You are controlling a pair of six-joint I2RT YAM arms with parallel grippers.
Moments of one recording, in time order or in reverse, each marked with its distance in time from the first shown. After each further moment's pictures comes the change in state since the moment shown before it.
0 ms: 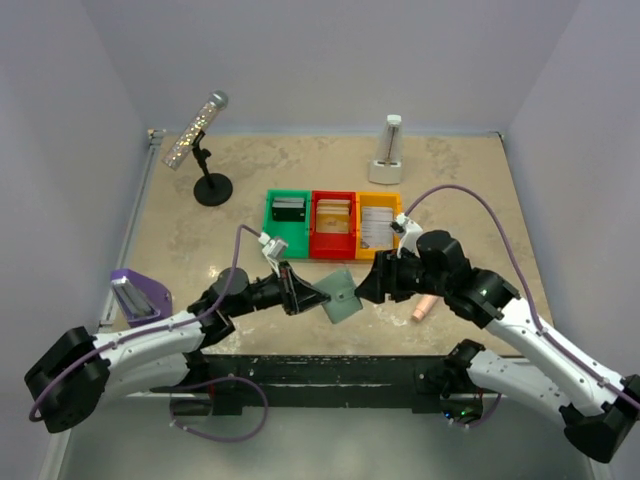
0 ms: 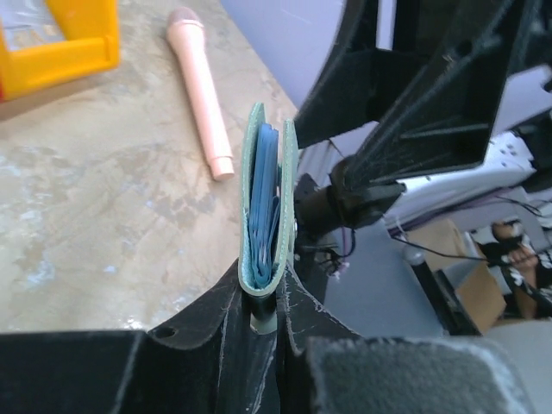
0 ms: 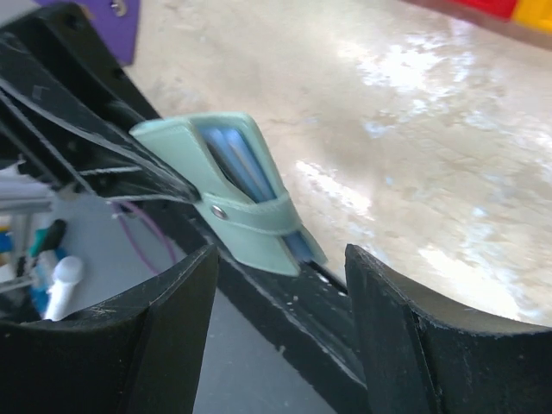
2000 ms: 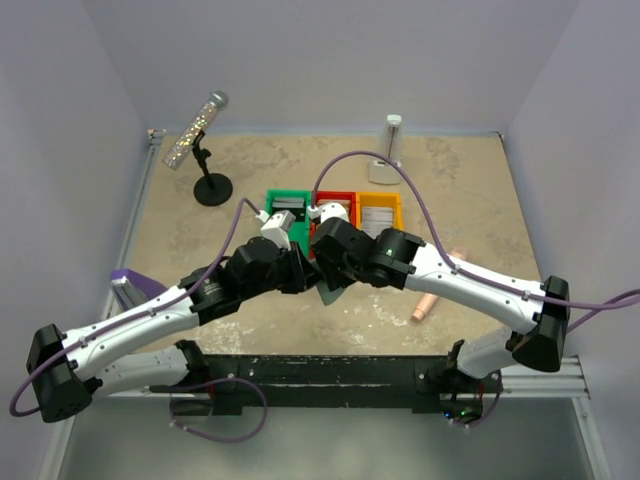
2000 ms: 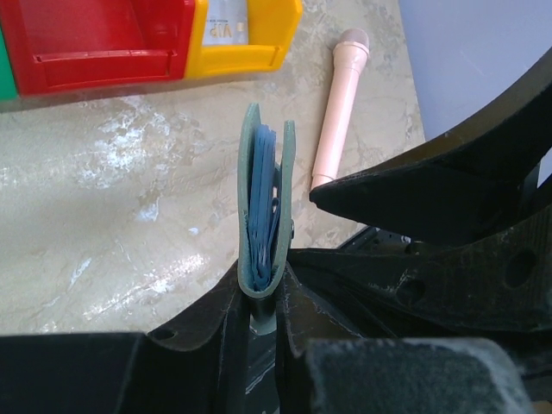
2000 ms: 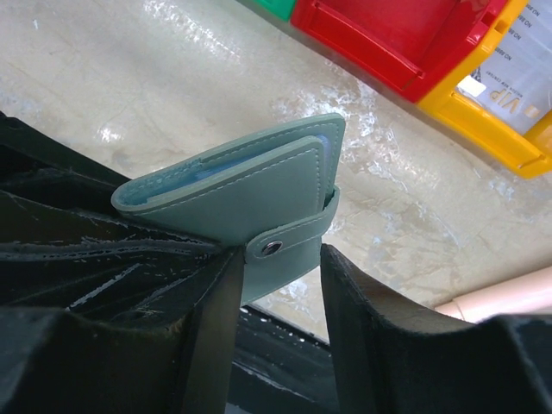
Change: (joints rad) left arm -0.111 0.002 0.538 -0.981 -0.450 -0.055; right arm 0.376 0.613 0.585 -0.334 0.607 -0.105
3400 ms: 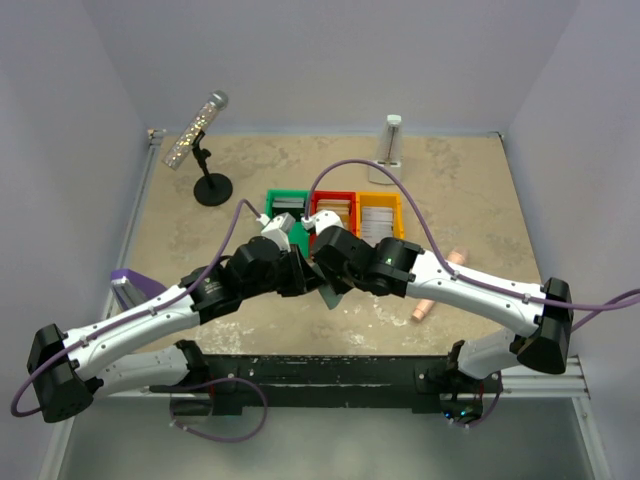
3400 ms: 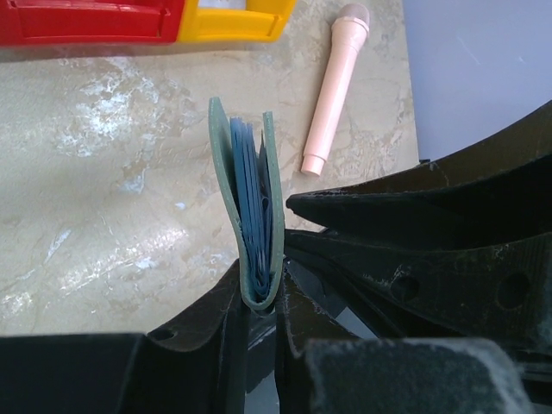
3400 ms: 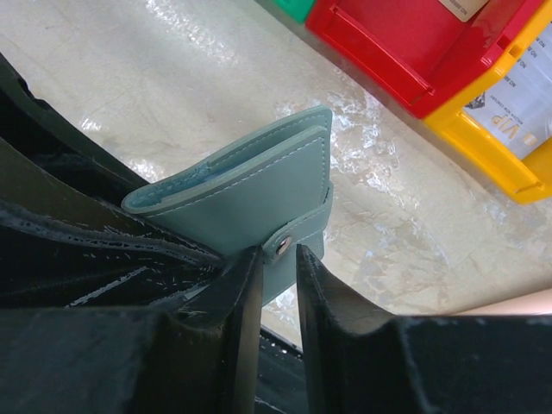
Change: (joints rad) left arm 0.009 0.007 0.002 -0.033 0.065 -0.087; right arm 0.028 -0.014 -0.068 0.066 0.025 -0.093
